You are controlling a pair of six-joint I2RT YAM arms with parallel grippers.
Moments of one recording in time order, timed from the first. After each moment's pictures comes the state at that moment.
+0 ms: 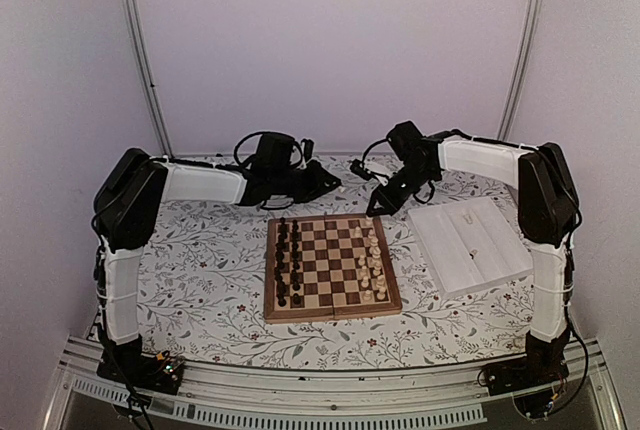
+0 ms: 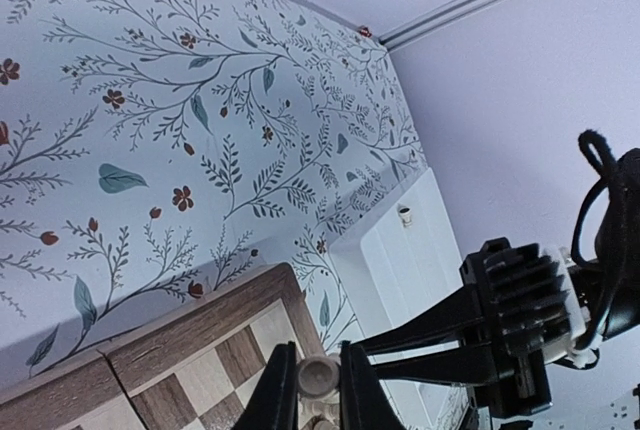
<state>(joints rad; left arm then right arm) -0.64 2.12 1.47 0.21 0.35 -0.84 0.53 2.11 1.72 -0.73 -0.40 -0.35</state>
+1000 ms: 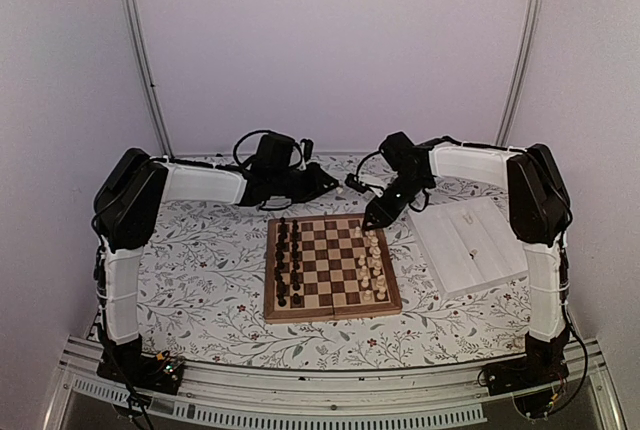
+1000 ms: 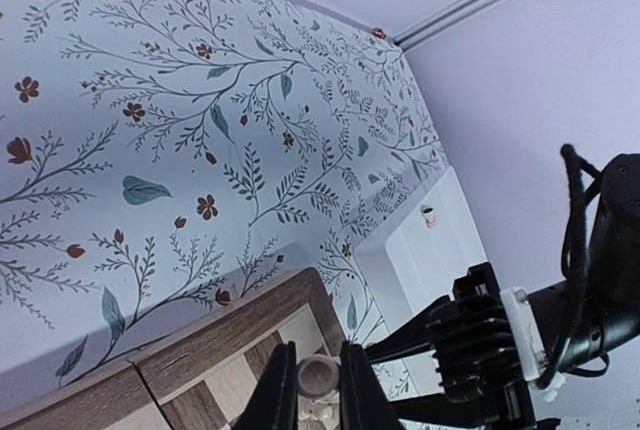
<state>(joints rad) -0.64 2.12 1.47 0.19 0.31 -0.77 0.56 2.16 1.72 -0.77 -0.41 -0.37</state>
